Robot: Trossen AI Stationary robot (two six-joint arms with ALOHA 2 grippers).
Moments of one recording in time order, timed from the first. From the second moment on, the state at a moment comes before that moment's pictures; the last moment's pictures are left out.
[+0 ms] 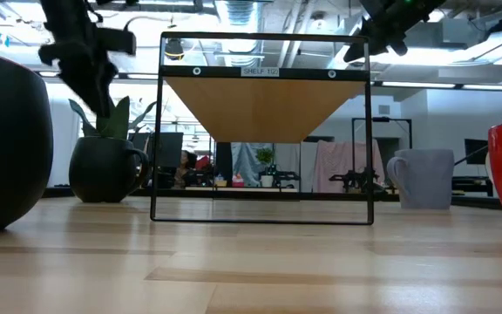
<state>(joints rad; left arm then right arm) 0.23 0.99 0.86 -0.97 -0.25 0.05 -0.33 0.97 0.95 -0.41 0.32 0.15</state>
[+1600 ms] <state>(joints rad) 0.31 1.28 1.16 -1.27 -0.11 0.01 -0.33 0.97 0.95 -0.41 0.32 0.16</state>
